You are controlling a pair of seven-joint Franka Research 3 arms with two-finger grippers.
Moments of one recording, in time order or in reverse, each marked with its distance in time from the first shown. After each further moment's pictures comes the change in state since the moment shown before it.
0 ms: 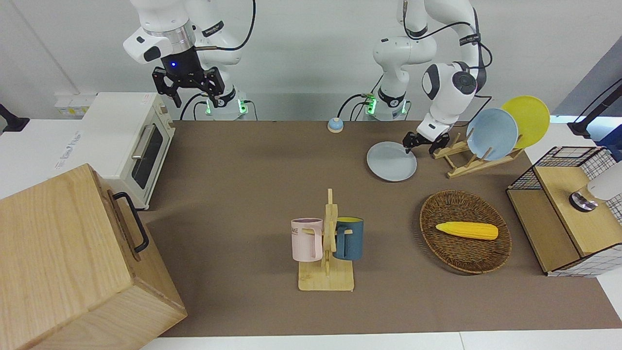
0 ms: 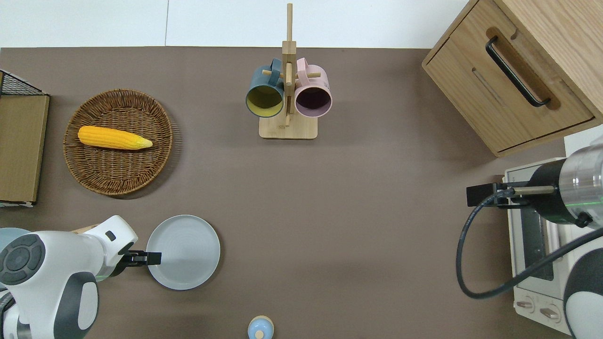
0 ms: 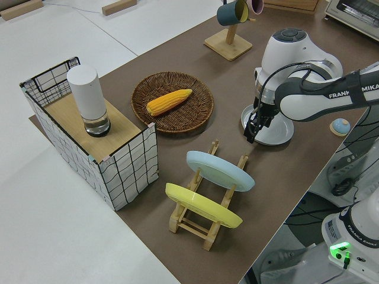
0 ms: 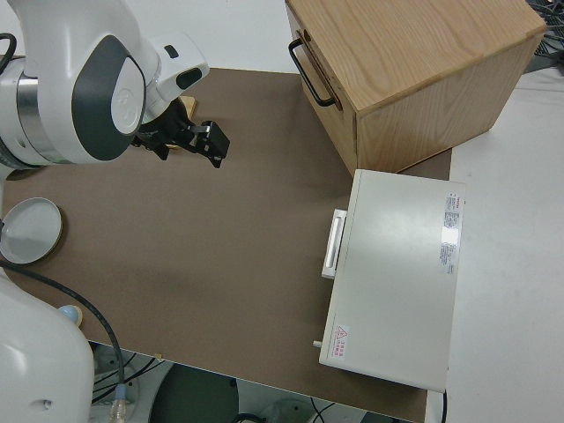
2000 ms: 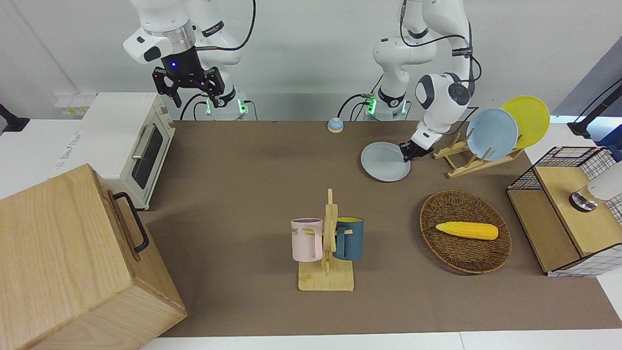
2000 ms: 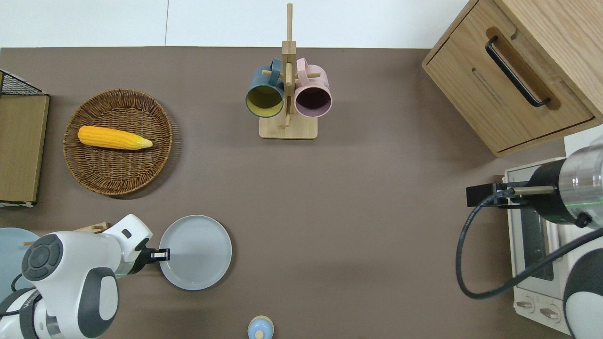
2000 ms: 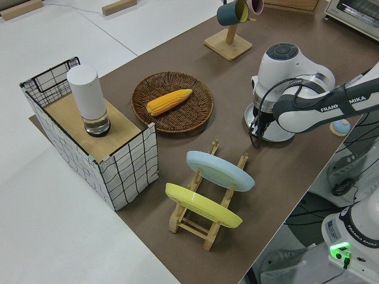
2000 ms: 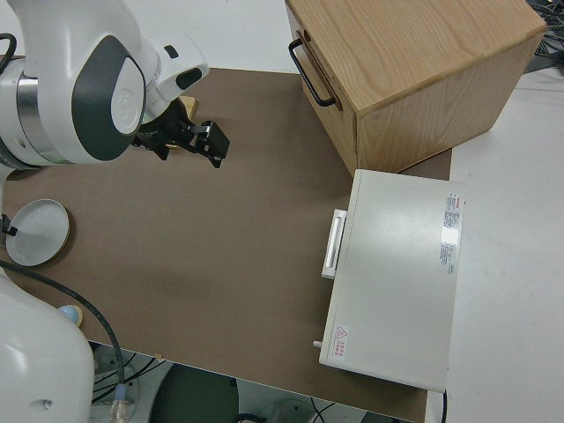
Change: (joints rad) left arm -0.030 0.080 -0.022 -0.032 -0.166 0.109 0.000; right arm 0.000 0.000 0.000 0.000 0.000 0.000 0.000
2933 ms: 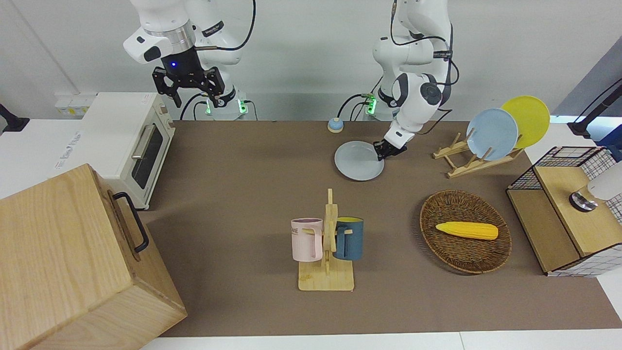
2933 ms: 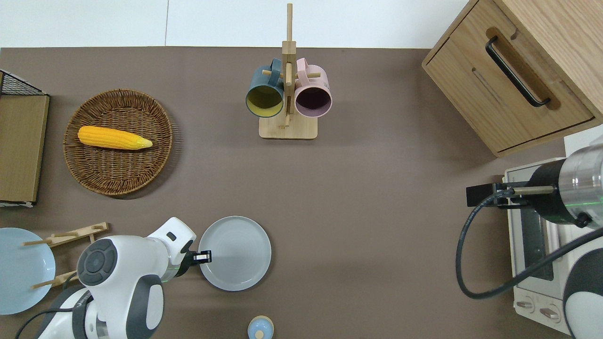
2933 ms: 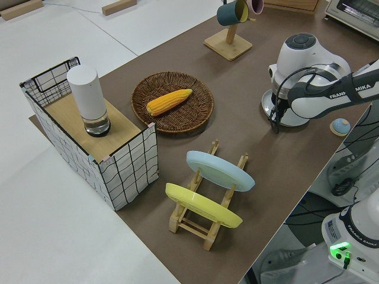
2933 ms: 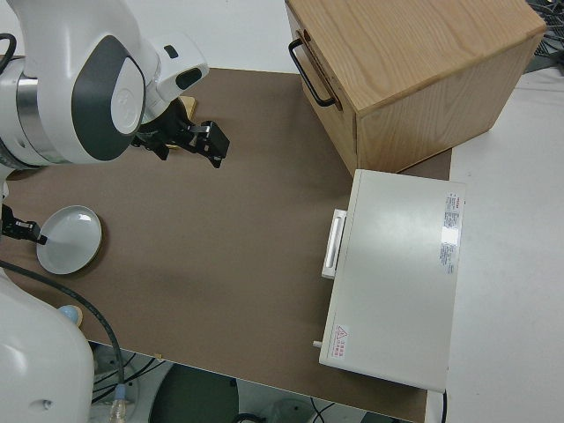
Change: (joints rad) left arm -0.102 0.008 -0.127 -0.003 -0.136 0.042 -0.169; right arm 0.000 0.000 0.000 0.000 0.000 0.000 0.000
